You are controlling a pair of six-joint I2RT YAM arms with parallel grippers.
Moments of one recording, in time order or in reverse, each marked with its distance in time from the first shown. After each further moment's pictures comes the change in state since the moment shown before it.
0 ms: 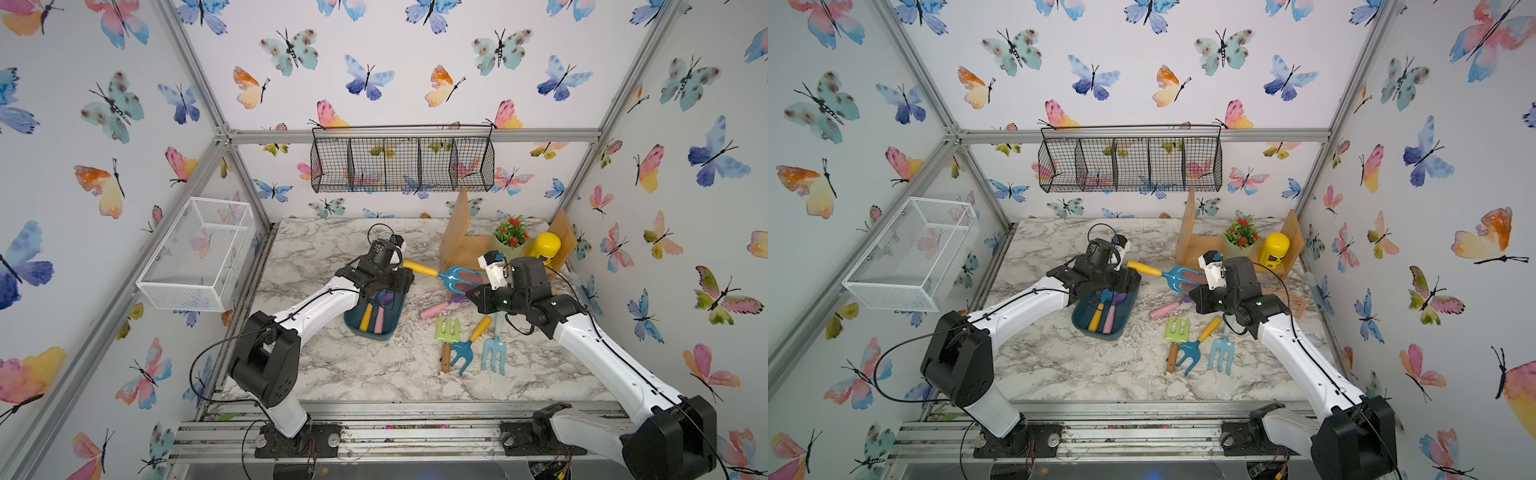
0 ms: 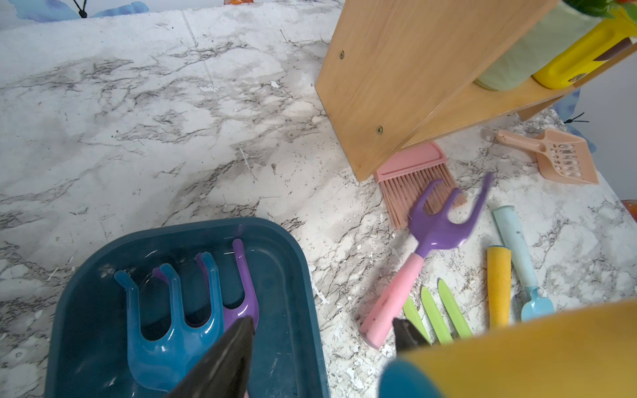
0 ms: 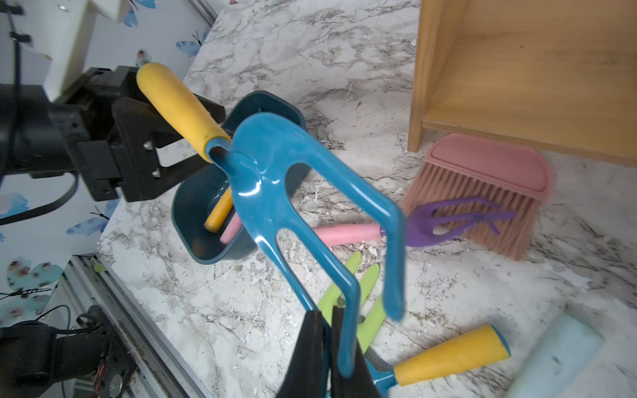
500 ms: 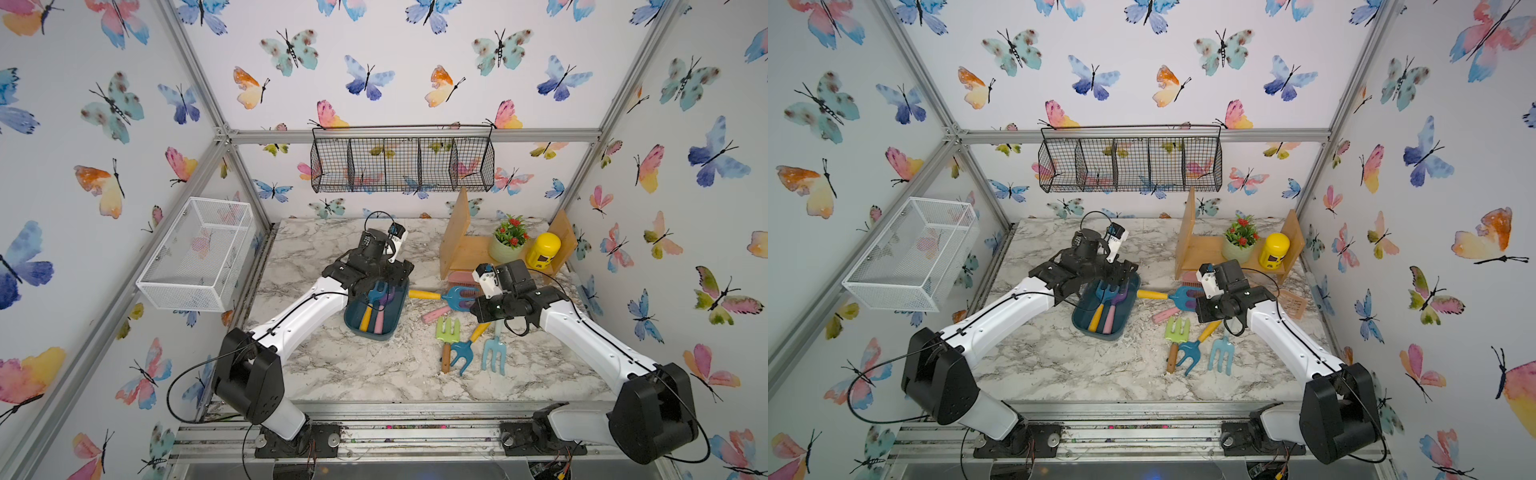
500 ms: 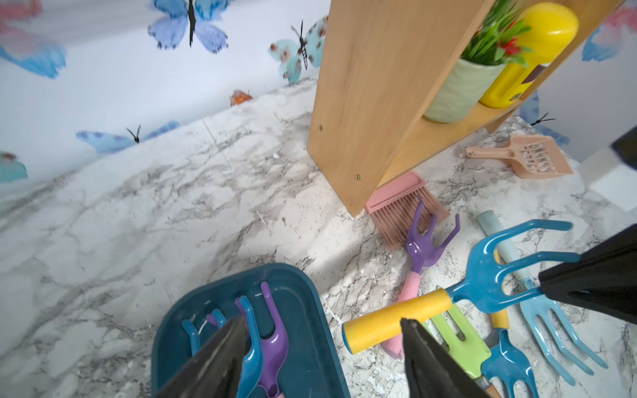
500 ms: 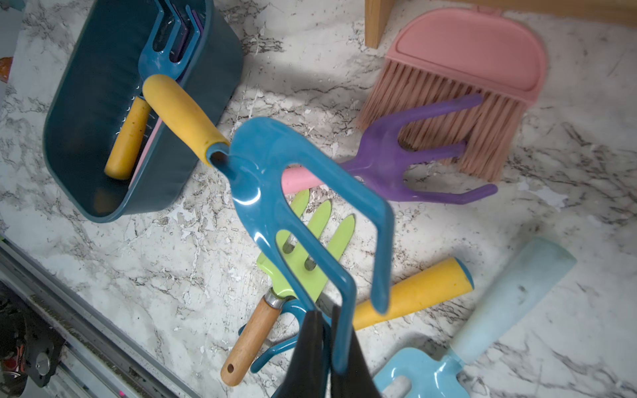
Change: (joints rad) left arm 0.031 -0.132 0.042 -0.011 0.030 0.227; right arm 0.000 0.140 0.041 -0.181 0.072 -0.088
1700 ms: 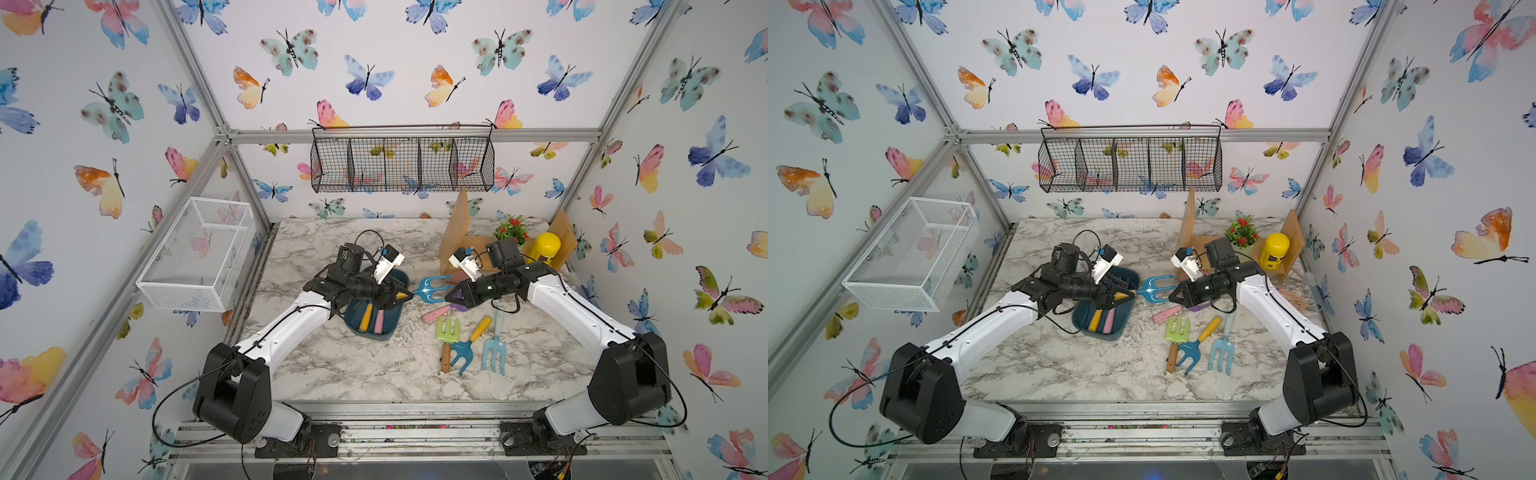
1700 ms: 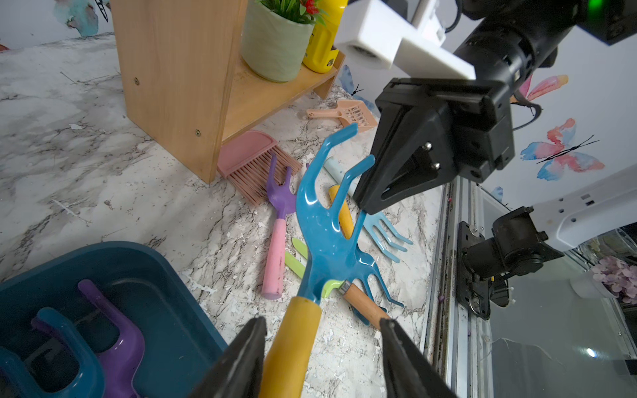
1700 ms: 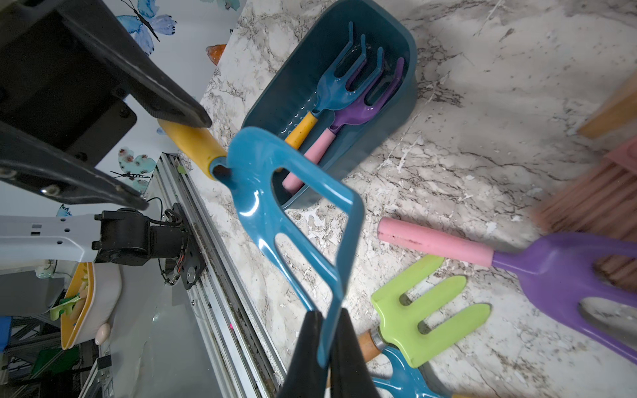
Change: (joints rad) left arm 0.088 -0.103 -0.251 0.064 0.627 0.035; right arm 0.002 0.194 0.254 -0.066 -0.437 -0.153
